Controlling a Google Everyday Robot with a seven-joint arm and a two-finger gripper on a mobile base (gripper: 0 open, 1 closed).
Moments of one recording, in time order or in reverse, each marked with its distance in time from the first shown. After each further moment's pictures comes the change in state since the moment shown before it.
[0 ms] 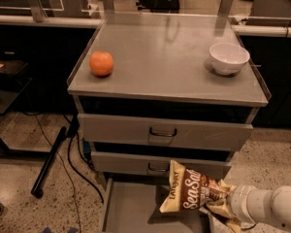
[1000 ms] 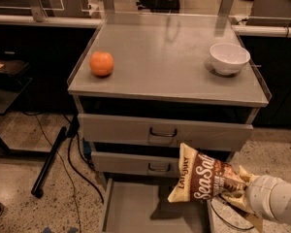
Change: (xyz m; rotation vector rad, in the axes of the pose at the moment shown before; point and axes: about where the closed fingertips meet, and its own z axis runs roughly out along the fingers) arm -0.054 -0.014 -0.112 0.175 0.029 -0.073
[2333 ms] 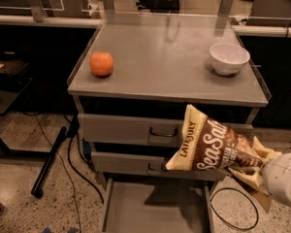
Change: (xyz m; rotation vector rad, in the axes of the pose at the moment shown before) arm -0.080 -0.042 -0.085 0.165 -0.168 0.011
